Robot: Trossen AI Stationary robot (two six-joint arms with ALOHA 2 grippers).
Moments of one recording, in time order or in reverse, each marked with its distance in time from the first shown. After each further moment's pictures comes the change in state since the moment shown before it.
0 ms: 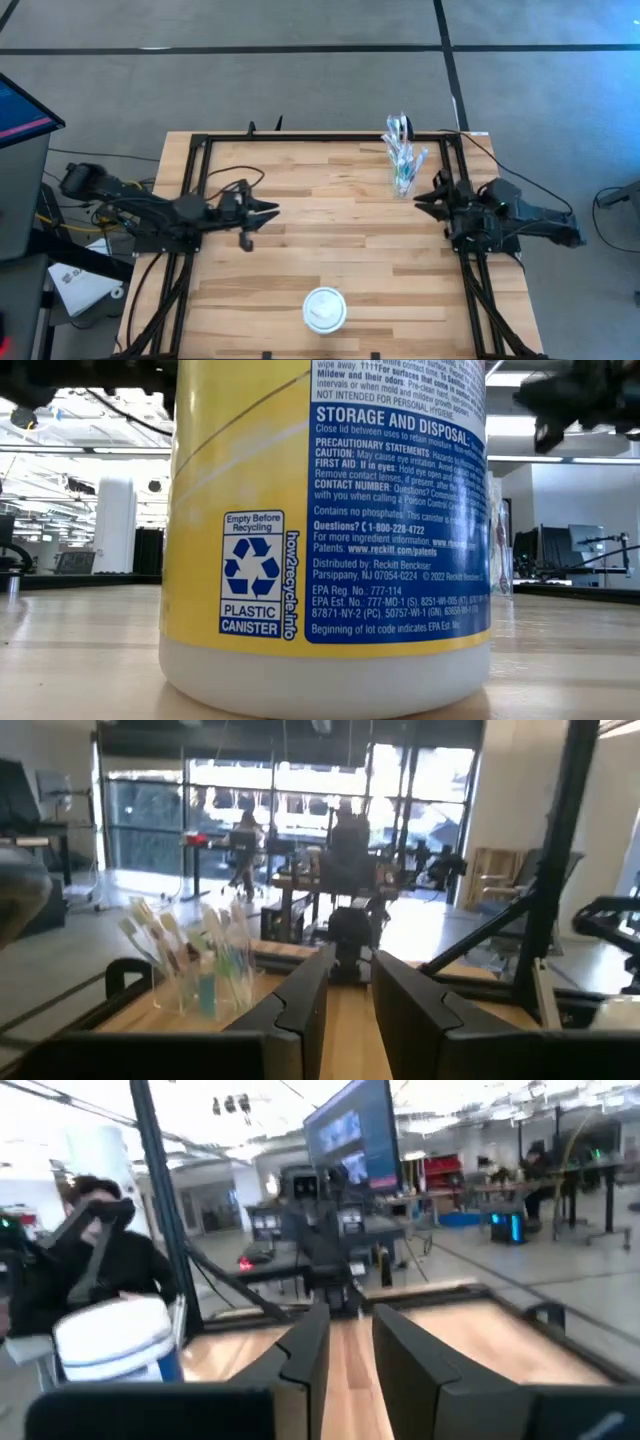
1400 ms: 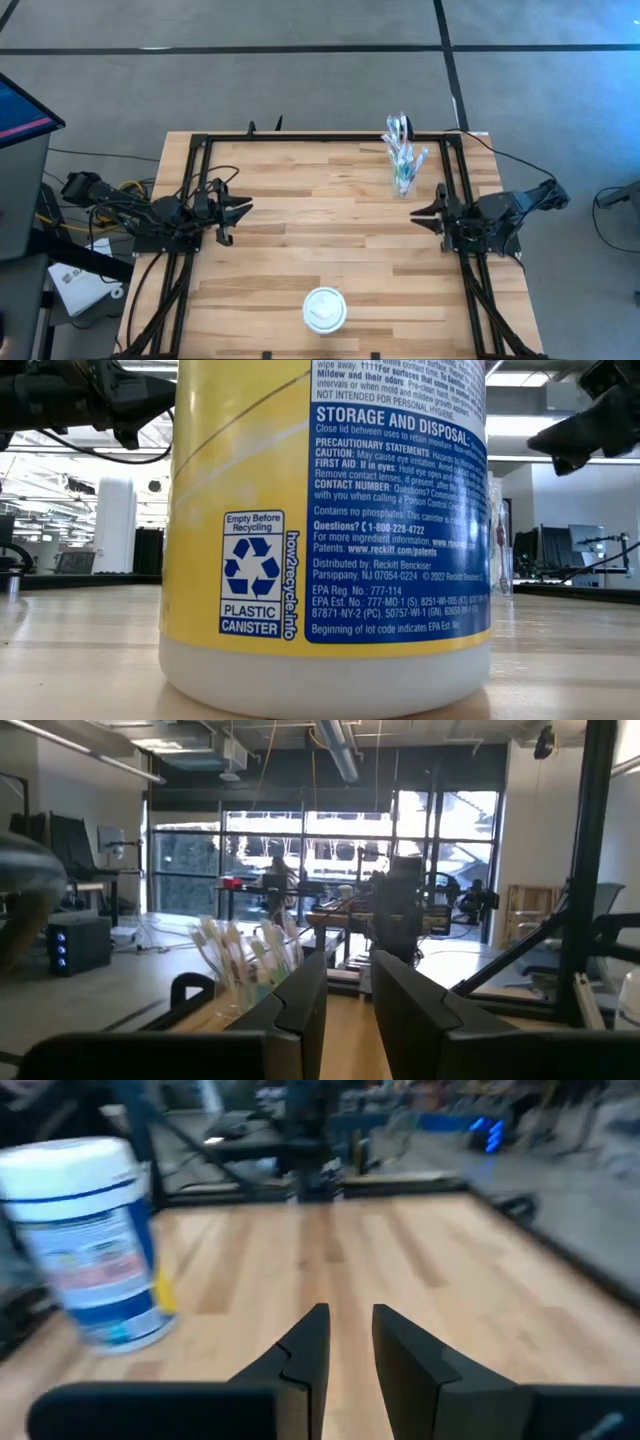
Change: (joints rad) left arm -0.042 -0.479 -0.323 -0.012 -0.110 0.103; right arm 0.503 0.001 0.013 -0.338 0.538 -0.042
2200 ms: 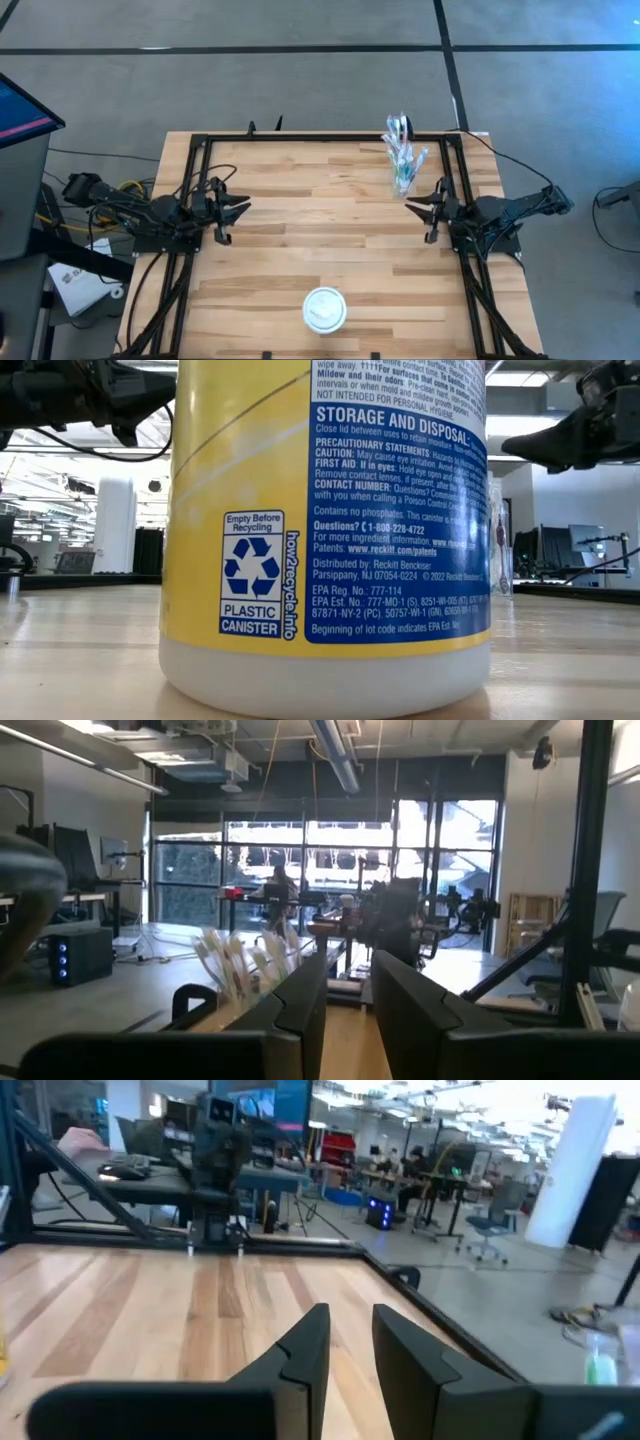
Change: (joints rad) left arm 0.000 -0.032 0.000 -0.001 0.000 0.031; right arm -0.064 -0.002 -0.169 0.397 0.181 -0.289
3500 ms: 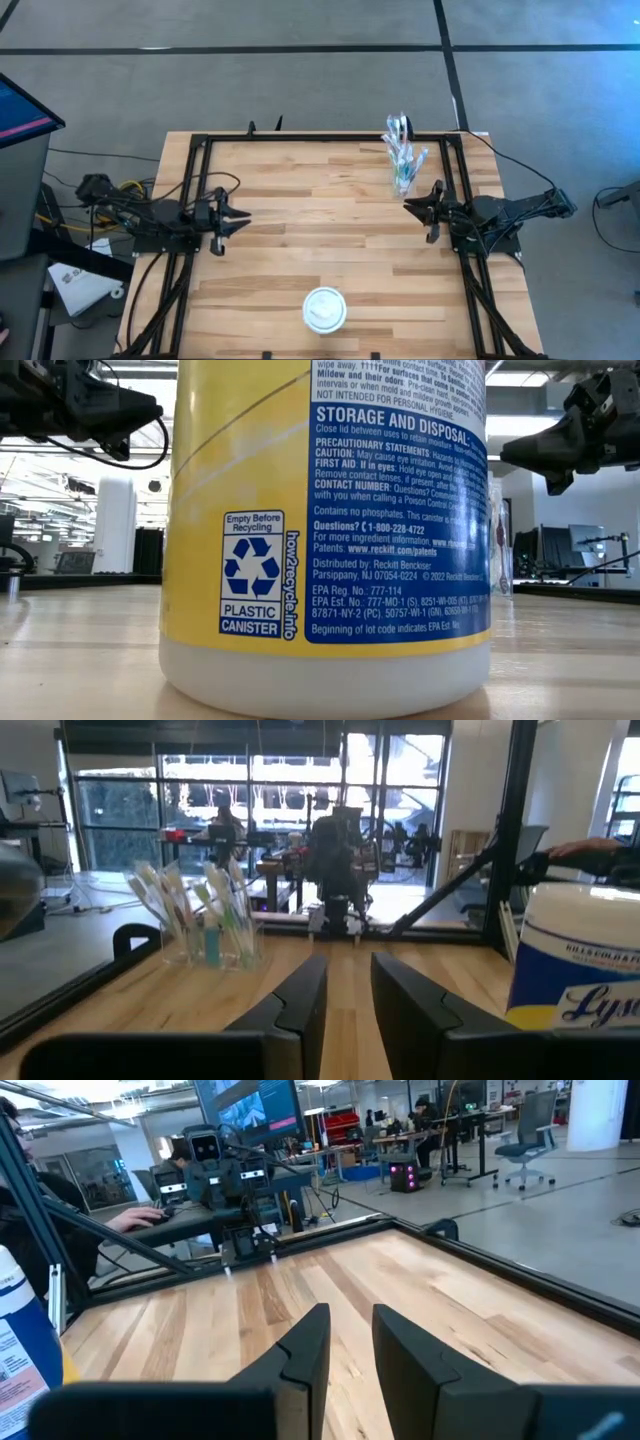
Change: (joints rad) left arm -0.094 -0.229 0.009 -0.427 0.049 -0.085; right arm -0.060 0.015 0.000 -0.038 -0.071 0.362
